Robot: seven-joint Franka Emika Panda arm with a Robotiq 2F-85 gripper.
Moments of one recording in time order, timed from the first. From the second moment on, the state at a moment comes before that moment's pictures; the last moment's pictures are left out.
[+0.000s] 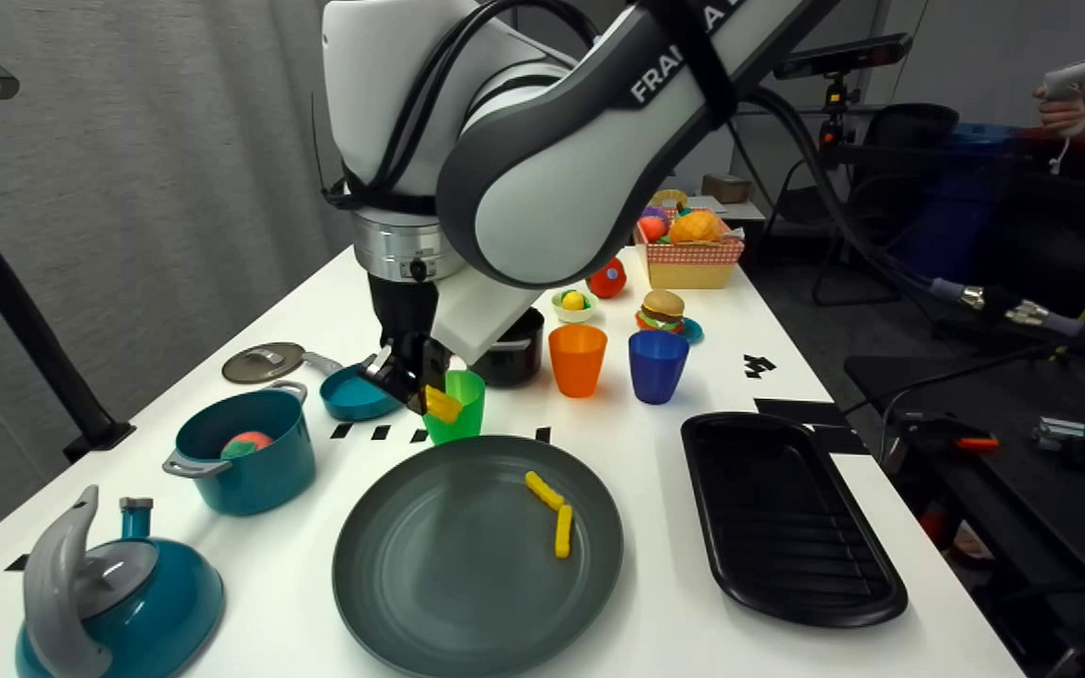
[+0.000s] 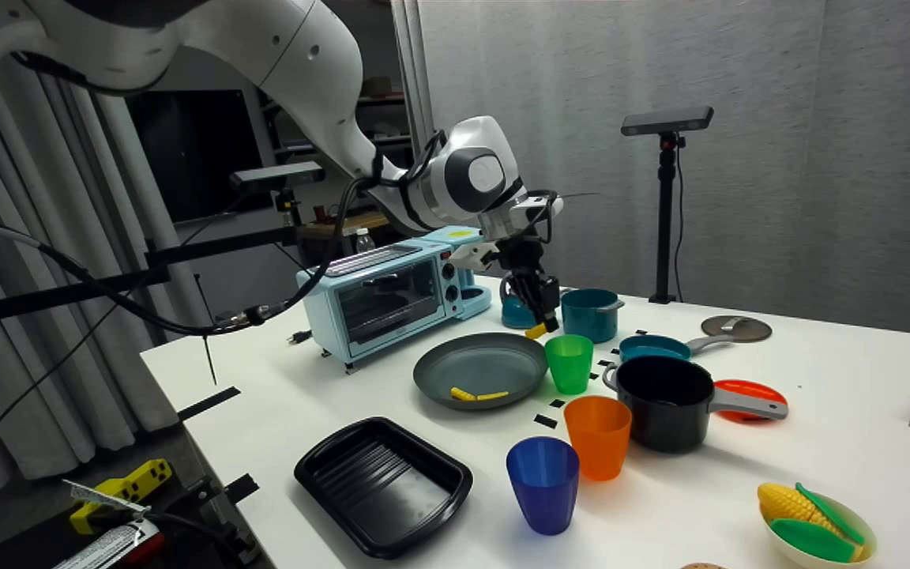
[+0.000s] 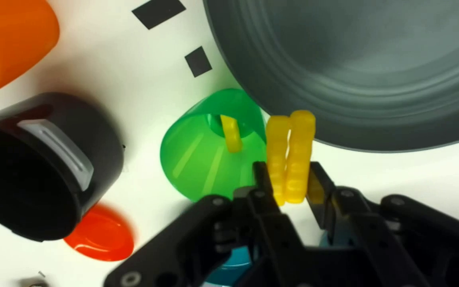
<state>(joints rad) 0.16 0.74 -0.23 -1.60 -0.13 2.49 0.51</state>
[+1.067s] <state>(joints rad) 0.09 0.74 -0.24 -1.62 -0.13 2.47 0.56</state>
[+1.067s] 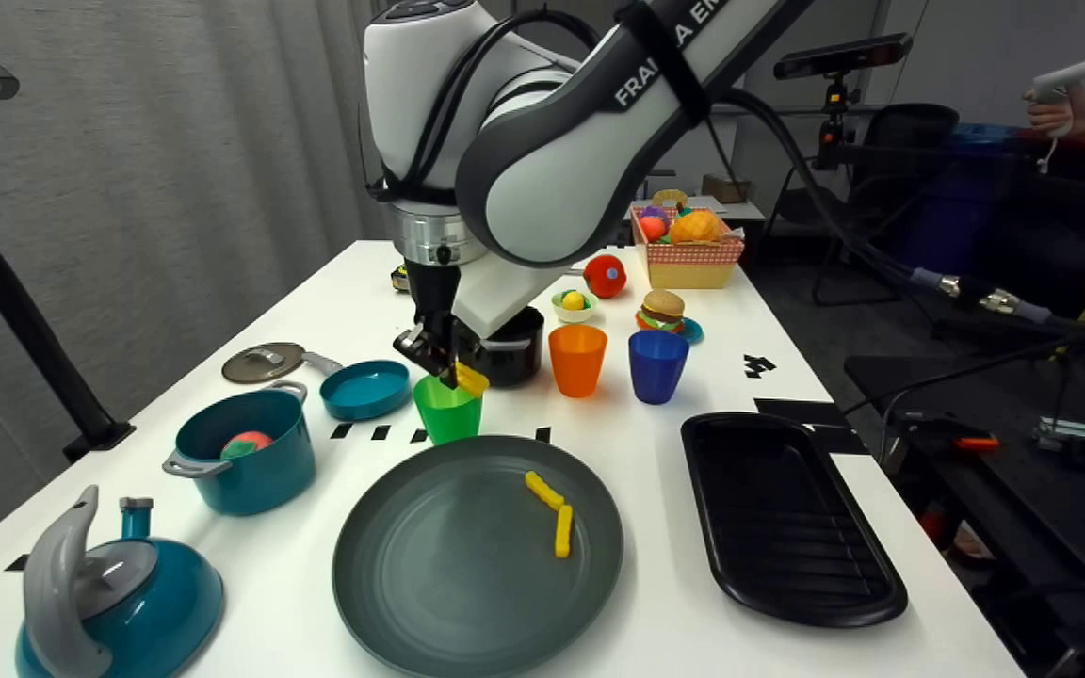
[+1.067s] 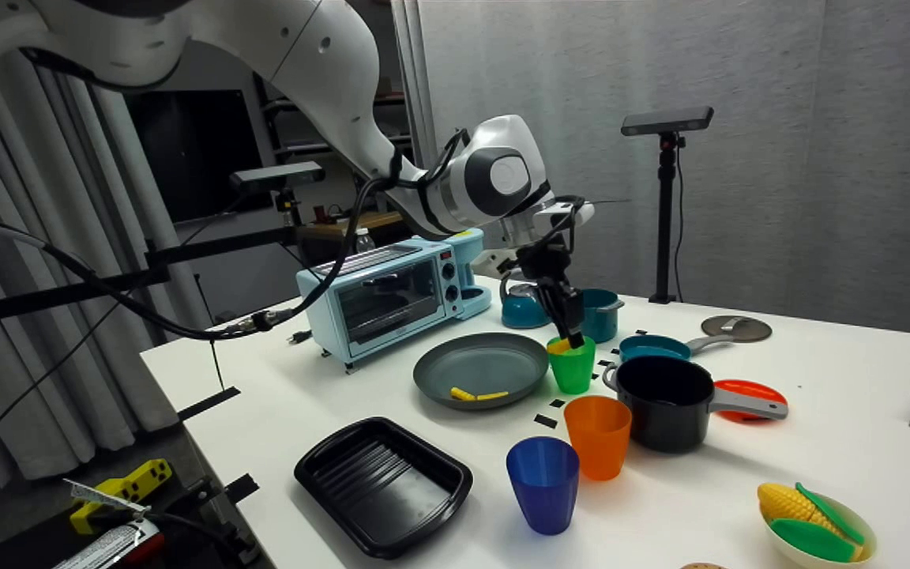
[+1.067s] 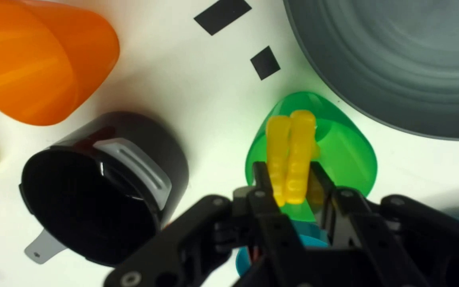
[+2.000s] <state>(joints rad) 0.10 0.75 -0.23 -1.56 -0.13 2.41 0.56</state>
